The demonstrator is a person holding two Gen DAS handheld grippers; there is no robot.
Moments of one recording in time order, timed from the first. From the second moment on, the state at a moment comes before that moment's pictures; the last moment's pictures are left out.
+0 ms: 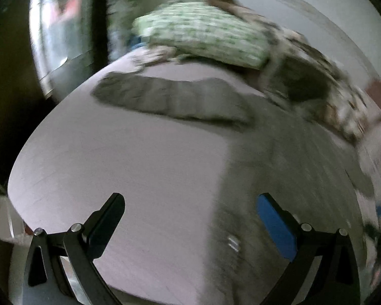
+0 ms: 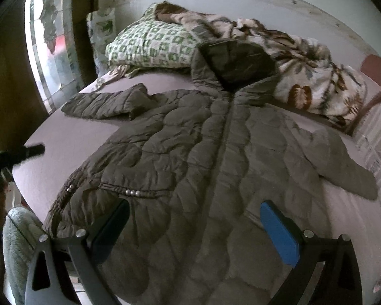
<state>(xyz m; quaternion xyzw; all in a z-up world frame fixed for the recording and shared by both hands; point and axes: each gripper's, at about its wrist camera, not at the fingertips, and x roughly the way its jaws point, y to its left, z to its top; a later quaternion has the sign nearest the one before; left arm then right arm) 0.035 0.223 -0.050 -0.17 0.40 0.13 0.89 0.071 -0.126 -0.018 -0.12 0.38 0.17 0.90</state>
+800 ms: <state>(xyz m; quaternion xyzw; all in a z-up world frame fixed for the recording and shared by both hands) 0.213 0.425 -0.121 -0.24 0.44 0.27 0.82 0.207 -0.015 -0.065 -0.17 0.43 0.22 0.86</state>
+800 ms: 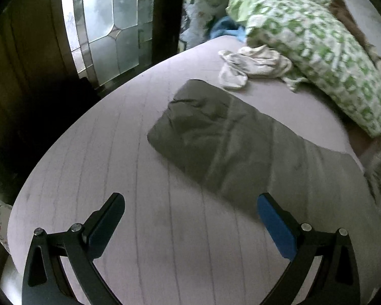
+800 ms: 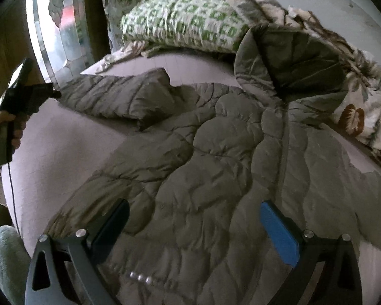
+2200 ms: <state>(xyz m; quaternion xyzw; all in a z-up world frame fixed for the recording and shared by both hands) 0.236 0.350 0.002 -0.09 0.35 0.21 0.91 0.343 0.048 -0.096 -0.15 0.46 0.21 0.85</state>
